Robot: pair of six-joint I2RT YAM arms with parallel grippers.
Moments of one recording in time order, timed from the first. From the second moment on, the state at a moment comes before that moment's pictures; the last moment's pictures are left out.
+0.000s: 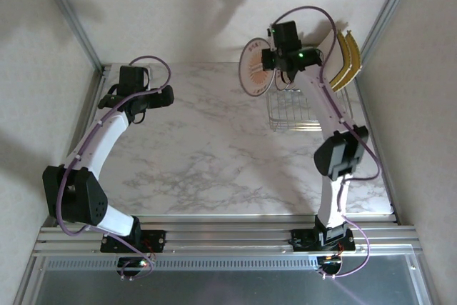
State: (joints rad) left arm -0.10 1.49 1.30 -0.56 -0.02 -0.25; right arm 0.37 1.94 2.08 -0.81 0.05 0.18
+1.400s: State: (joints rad) left arm -0.06 1.74 0.99 0.63 0.94 -0.97; right arm 0.35 1.78 1.42 -0.04 -0.66 0.73
